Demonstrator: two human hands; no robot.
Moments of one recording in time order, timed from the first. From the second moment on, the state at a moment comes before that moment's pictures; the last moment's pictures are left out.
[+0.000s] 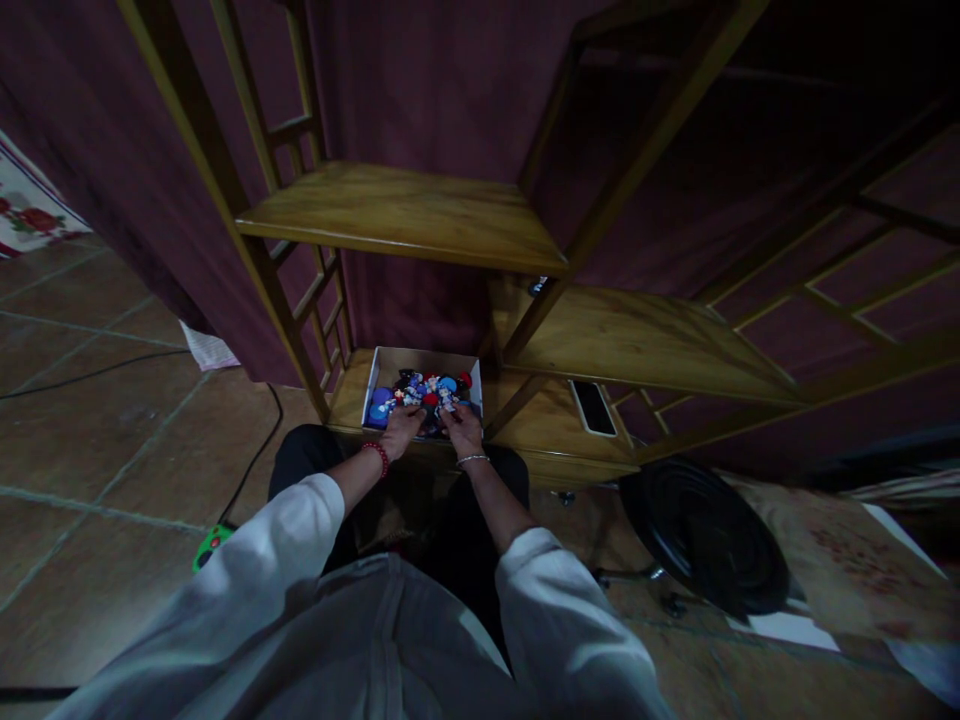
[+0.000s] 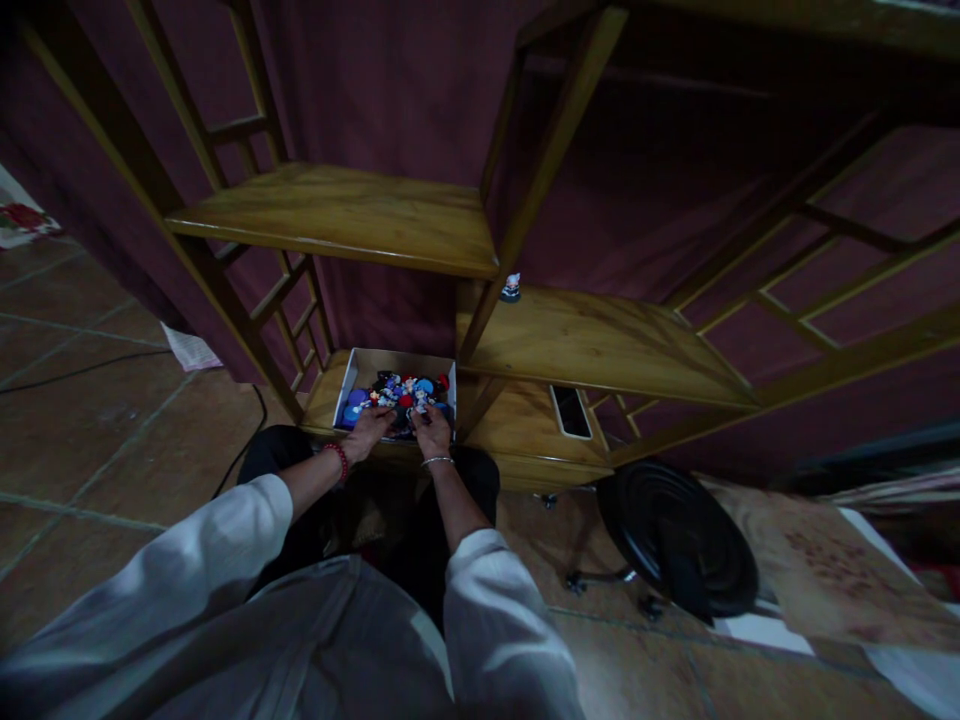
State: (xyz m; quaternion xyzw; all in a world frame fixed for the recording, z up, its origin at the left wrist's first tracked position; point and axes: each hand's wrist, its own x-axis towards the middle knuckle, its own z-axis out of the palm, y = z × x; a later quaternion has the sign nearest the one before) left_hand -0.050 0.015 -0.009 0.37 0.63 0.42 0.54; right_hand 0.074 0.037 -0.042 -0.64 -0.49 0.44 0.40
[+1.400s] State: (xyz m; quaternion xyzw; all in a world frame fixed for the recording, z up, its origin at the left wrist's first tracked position) left_hand -0.059 -0.010 0.074 0.21 0.31 0.59 0.71; right_hand 0.061 0.011 0.056 -0.49 -0.48 0.45 0.57
